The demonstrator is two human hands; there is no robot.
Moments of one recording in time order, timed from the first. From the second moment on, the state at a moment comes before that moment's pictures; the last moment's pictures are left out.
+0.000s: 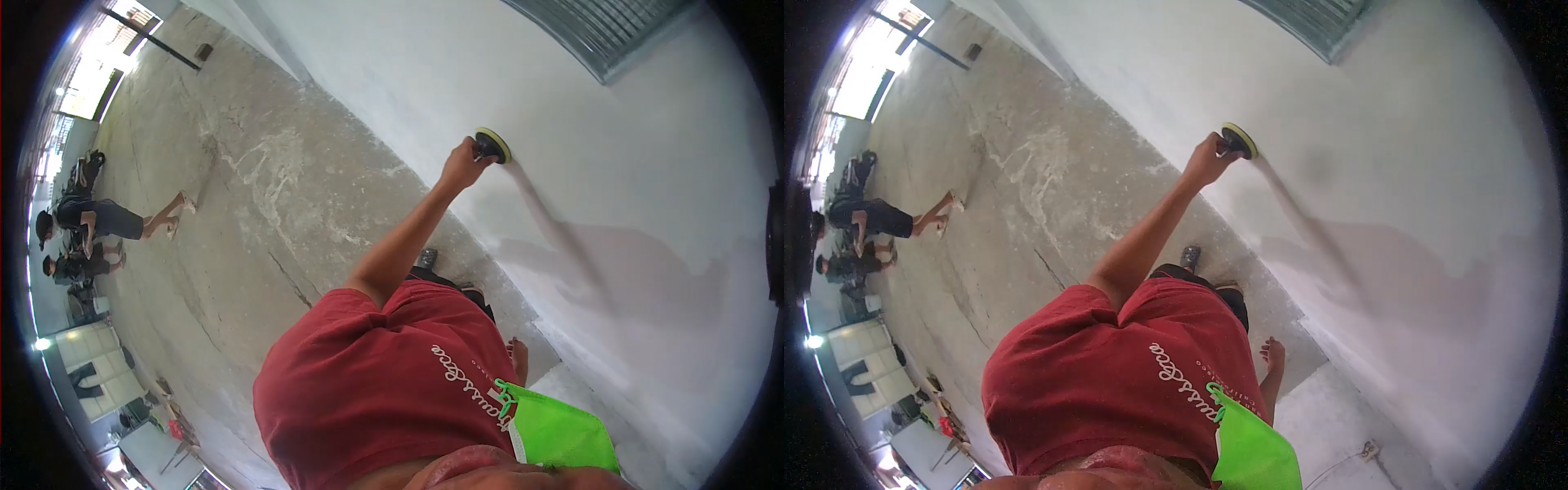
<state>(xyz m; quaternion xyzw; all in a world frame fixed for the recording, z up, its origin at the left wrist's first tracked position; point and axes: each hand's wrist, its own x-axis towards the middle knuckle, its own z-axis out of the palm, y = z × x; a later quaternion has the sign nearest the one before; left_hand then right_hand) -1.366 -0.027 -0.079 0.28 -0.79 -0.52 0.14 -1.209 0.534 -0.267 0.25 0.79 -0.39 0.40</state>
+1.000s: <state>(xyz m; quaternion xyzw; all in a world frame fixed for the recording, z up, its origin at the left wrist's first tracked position) -1.263 0.053 -0.131 0.19 -0.56 -0.81 0.02 -1.367 0.313 -0.196 -0.17 0.80 -0.34 0.47</state>
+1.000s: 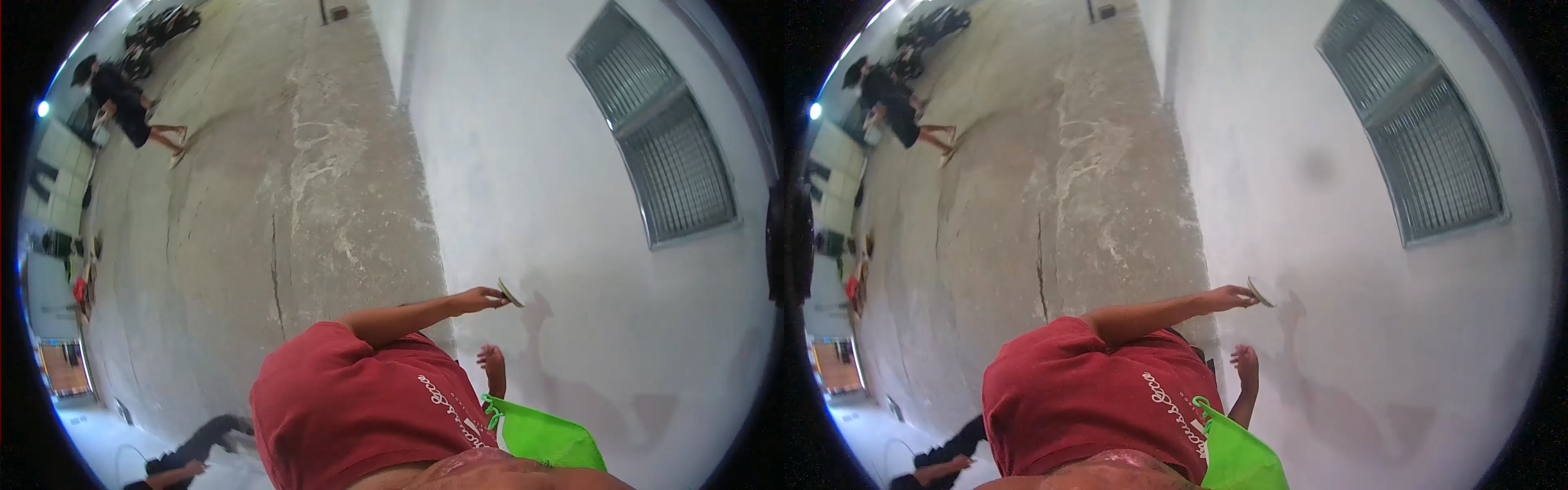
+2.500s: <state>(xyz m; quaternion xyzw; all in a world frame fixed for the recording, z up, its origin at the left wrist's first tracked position) -1.194 0.272 -0.088 0.29 -0.34 -0.82 0.37 -1.337 0.320 -0.083 -0.35 0.48 -0.47 0.66</state>
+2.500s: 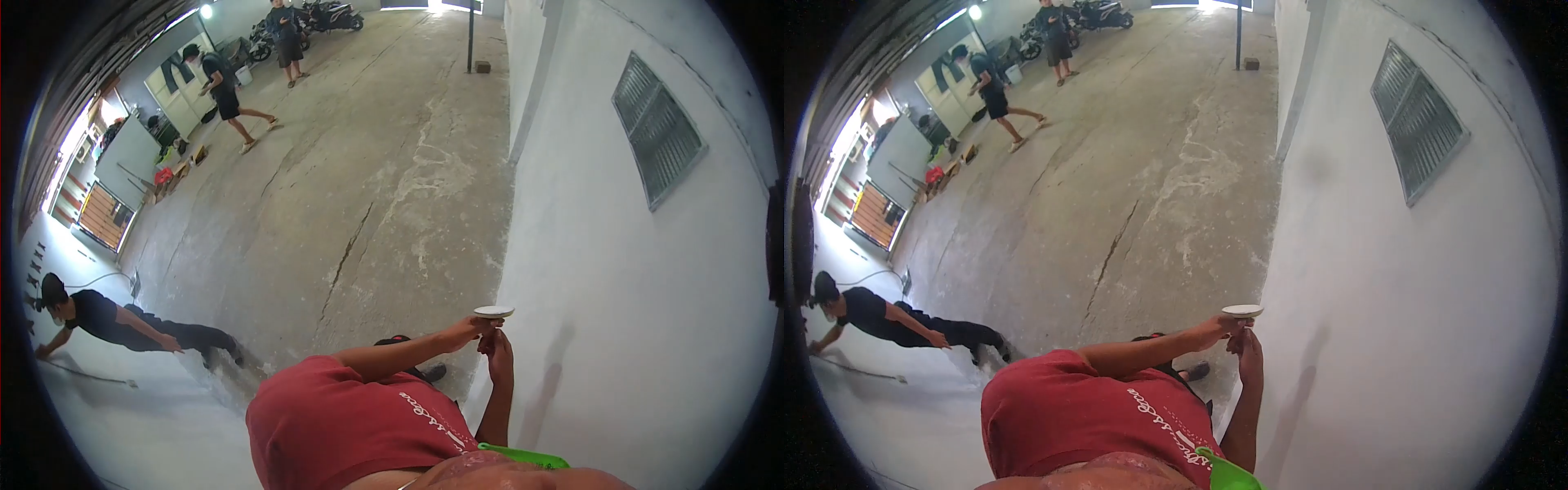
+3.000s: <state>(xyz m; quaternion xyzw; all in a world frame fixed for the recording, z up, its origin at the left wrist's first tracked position) -1.208 0.245 -0.068 0.31 -0.63 -0.69 0.20 -1.373 0.331 -0.081 -0.42 0.55 -0.45 0.57</state>
